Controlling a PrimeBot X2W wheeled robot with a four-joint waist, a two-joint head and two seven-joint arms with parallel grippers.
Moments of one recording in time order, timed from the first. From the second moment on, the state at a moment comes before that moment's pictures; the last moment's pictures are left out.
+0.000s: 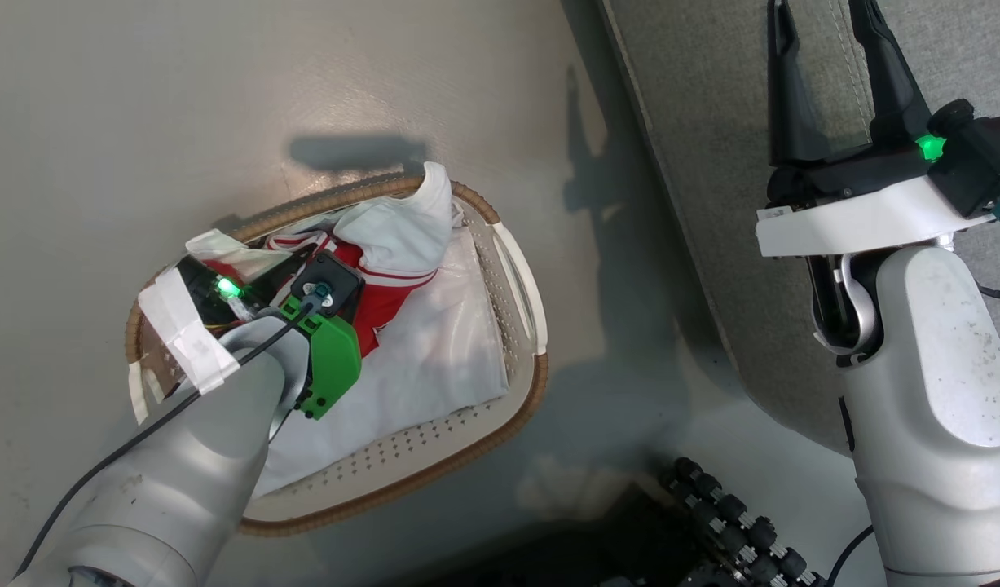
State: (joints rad) left arm -0.88 0.17 -0.87 1.14 -0.24 -0.13 -0.19; right arm -0.62 -0.05 0.05 0.12 0.21 0.13 -0.26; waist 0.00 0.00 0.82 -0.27
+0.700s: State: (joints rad) left arm -0.89 0.17 -0.87 1.27 -0.30 -0.12 0.01; right arm -0.64 -0.05 0.08 0.12 0.26 0.13 -0.26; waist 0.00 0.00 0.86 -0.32
